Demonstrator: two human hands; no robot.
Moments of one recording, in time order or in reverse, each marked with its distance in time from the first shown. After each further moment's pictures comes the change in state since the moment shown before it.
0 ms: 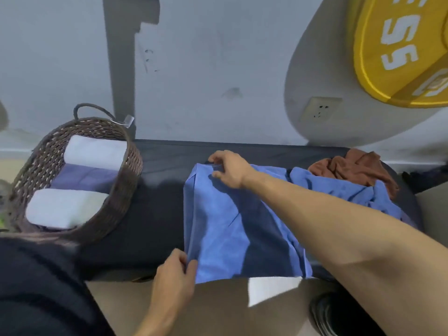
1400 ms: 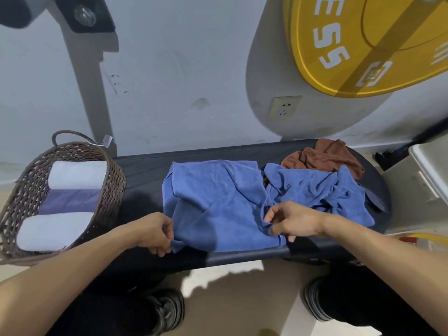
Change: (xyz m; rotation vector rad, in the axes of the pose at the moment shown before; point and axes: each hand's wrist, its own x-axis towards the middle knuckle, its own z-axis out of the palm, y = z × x) left_hand 0.101 0.069 -0.076 0.429 -0.691 0.120; right_hand -0.191 0.082 -0.041 0.445 -0.322 0.434
